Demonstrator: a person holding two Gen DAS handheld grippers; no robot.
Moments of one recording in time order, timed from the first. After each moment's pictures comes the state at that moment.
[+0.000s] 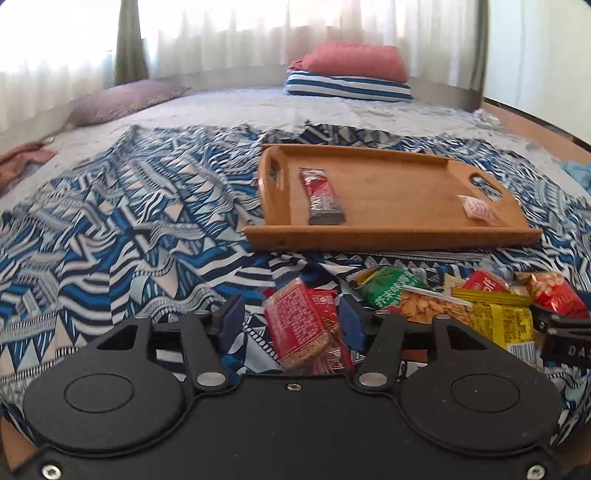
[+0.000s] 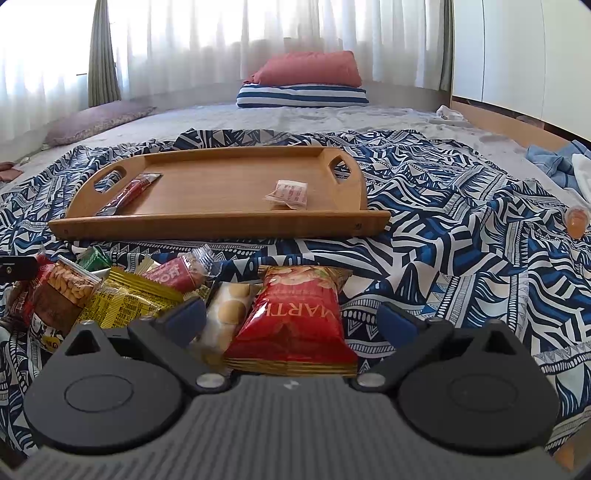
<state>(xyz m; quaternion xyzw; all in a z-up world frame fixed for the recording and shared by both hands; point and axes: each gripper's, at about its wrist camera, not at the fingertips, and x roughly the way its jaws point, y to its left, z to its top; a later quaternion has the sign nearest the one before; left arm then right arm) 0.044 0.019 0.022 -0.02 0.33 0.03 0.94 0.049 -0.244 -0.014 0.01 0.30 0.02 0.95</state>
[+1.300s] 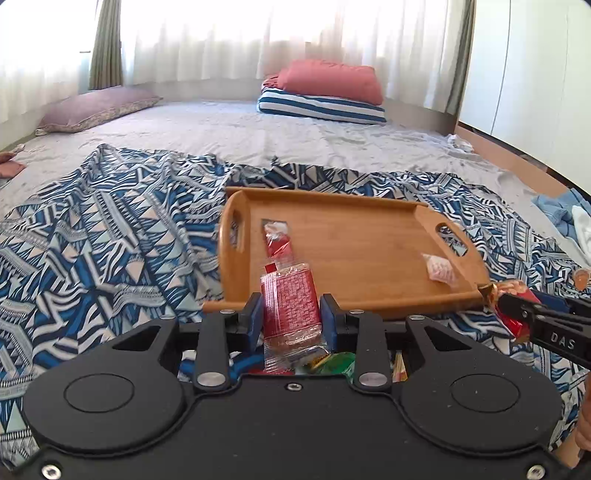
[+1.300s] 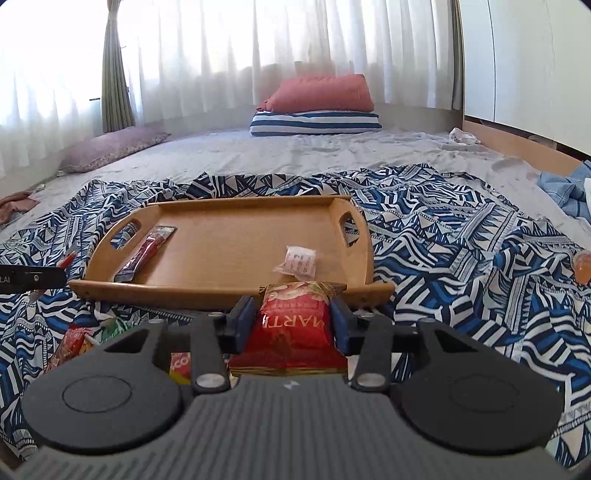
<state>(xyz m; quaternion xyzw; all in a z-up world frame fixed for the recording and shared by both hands) 0.088 0.009 0.079 -0.04 0.31 -0.04 0.95 0.079 -0.256 0.046 0.02 0.27 0.05 0.96</state>
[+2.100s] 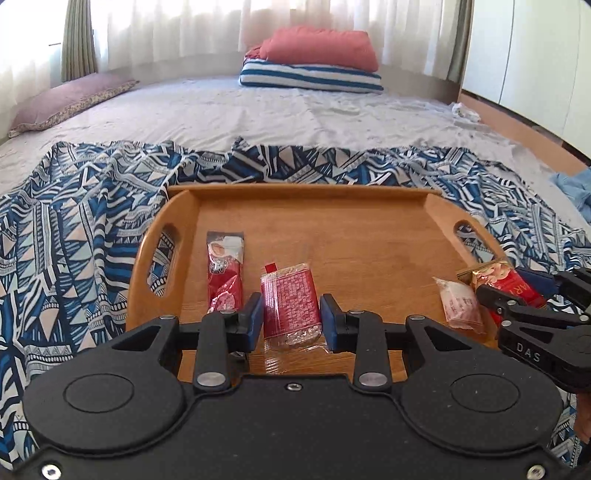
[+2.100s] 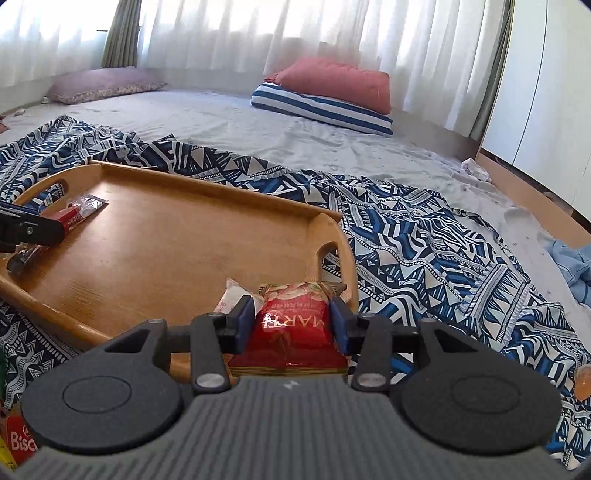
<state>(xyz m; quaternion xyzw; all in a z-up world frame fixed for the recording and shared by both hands) 0.215 -0.045 0.040 -0.02 0.36 -0.04 0.93 0.199 -0.252 0.012 -0.10 0.30 0.04 0.95</state>
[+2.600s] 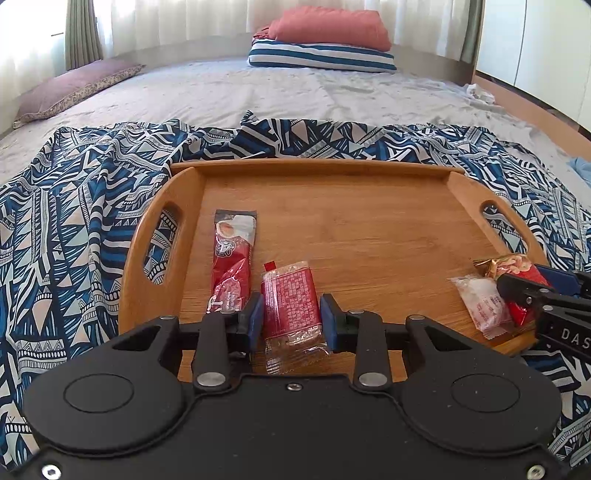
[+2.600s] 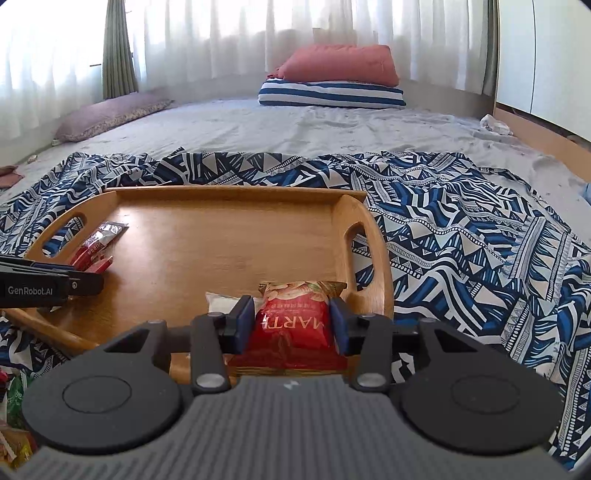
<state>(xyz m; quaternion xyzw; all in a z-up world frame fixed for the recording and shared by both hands) 0.232 -0.044 0.019 0.00 0.38 -0.02 0.92 0.207 -0.271 0.004 0.00 0.32 0.08 0.95</state>
